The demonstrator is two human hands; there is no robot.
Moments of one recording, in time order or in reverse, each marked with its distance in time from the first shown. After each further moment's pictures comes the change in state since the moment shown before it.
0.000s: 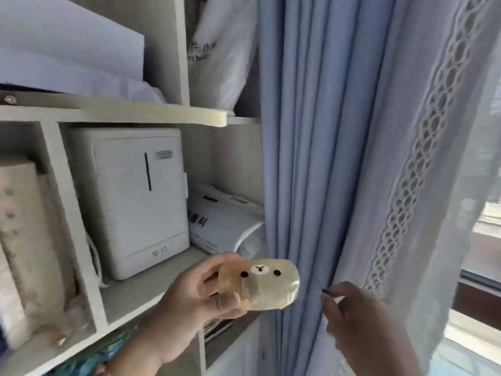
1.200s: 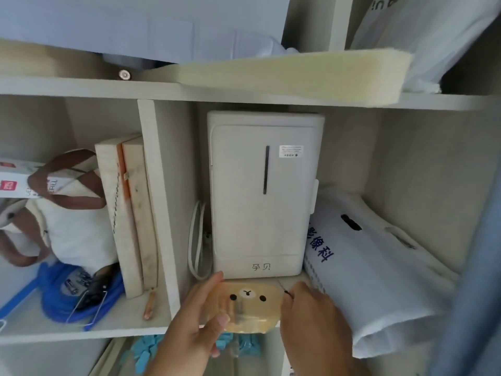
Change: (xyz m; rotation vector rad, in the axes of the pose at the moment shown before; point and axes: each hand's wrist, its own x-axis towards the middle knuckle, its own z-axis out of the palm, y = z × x) left_hand -0.002 -0.060 -0.086 0.514 0.944 -0.083; right_hand 0.130 -0.154 0.198 -0.076 -0.513 -0.684
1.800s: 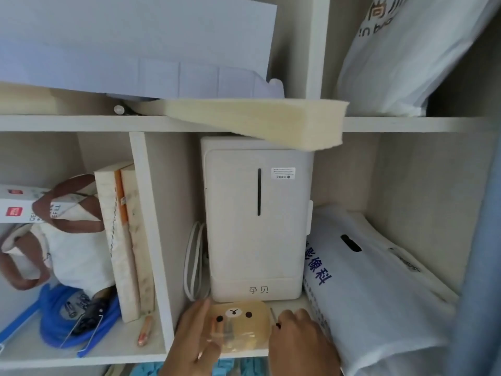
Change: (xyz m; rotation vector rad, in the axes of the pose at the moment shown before) left_hand 0.017 -0.024 0.009 0.376 0.126 0.116; right_hand 0.012 -0.001 0.018 -0.016 -0.023 -0.024
